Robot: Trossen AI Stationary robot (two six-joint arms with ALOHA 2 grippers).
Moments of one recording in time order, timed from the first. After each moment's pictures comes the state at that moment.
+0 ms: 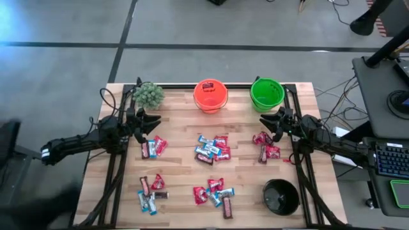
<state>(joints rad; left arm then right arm) 0.27 0.14 0.04 0.25 0.00 -0.50 -0.36 0.06 0.01 0.06 -0.03 0.39</state>
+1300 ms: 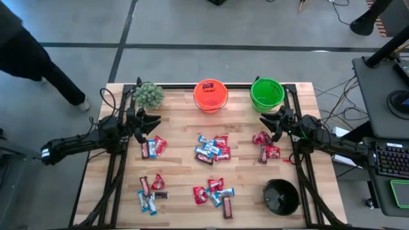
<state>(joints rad) 0.27 0.14 0.04 0.25 0.00 -0.50 -0.36 0.06 0.01 0.06 0.00 0.33</state>
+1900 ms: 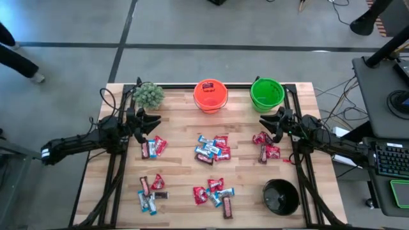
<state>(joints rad) 0.27 0.14 0.04 0.25 0.00 -0.50 -0.36 0.06 0.01 0.06 -0.05 0.36</state>
